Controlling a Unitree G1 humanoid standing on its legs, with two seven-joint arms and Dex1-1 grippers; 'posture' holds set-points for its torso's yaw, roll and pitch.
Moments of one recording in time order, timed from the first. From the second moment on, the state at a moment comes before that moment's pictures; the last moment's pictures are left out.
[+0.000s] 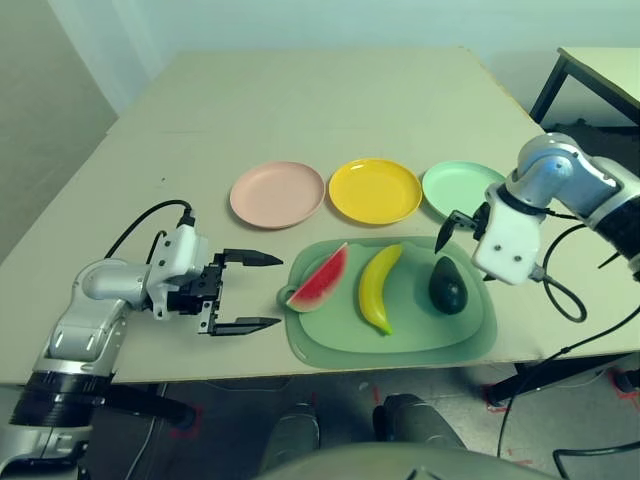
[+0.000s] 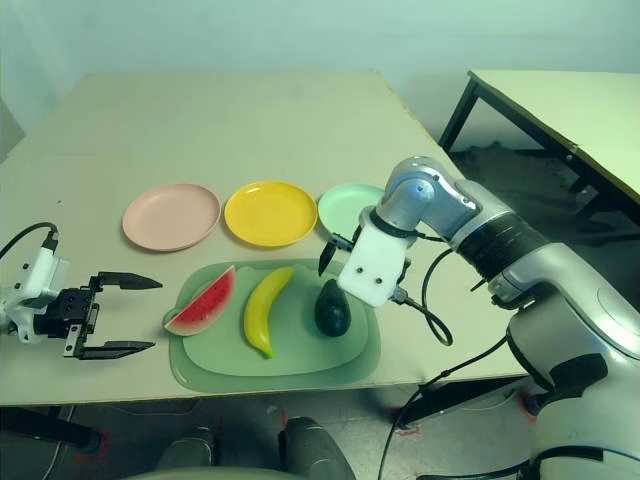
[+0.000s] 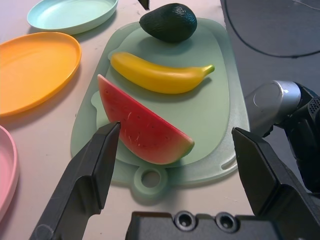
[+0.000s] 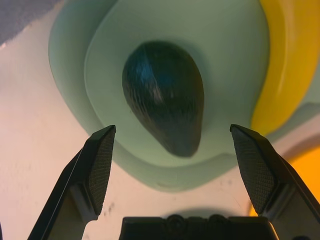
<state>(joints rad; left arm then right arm) -0.10 0.83 0.09 -0.03 -0.46 -0.01 -1.44 -1.08 -0.89 0.95 0.43 0.08 -0.73 1.61</state>
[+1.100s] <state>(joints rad) -0.14 0.80 0.16 -0.02 -0.58 0.20 -1.31 -1.17 -0.72 0.69 0.69 0.05 -0.48 1.59</state>
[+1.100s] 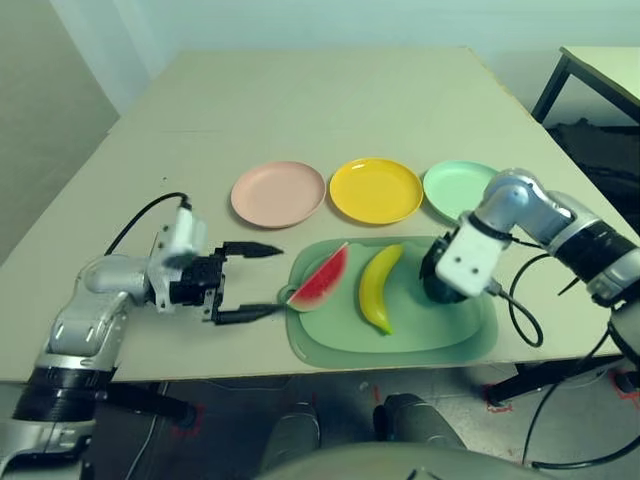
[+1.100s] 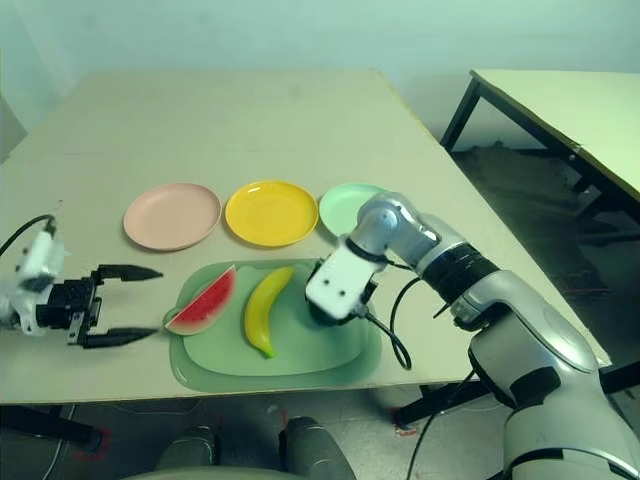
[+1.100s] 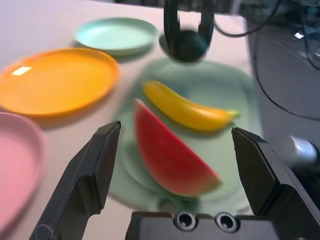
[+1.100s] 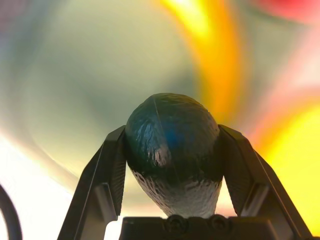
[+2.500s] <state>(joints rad) -0.17 0.81 0.10 0.01 -0.45 0.18 -1.30 -1.27 -0.57 0.54 1.05 -0.36 -0.71 1.46</state>
